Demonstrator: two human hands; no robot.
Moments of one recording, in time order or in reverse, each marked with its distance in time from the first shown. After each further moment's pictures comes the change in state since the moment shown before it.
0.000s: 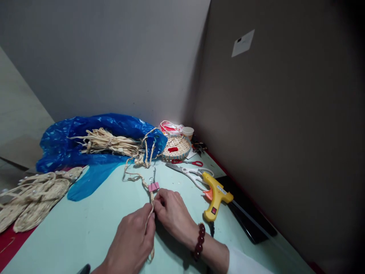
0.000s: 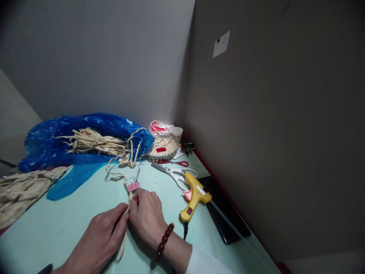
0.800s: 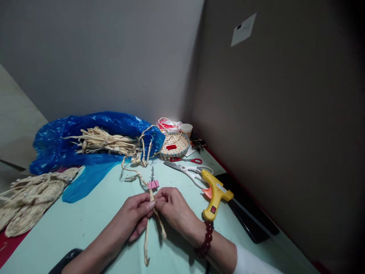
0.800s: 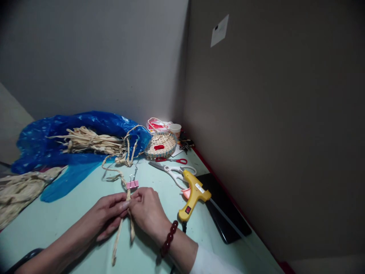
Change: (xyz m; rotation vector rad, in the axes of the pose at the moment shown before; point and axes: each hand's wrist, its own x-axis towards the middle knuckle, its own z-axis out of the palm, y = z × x) left_hand 0.036 -0.024 -0.001 -0.823 -0.310 -0.231; right_hand 0.006 0.009 -0.004 0.401 -0.116 0.146
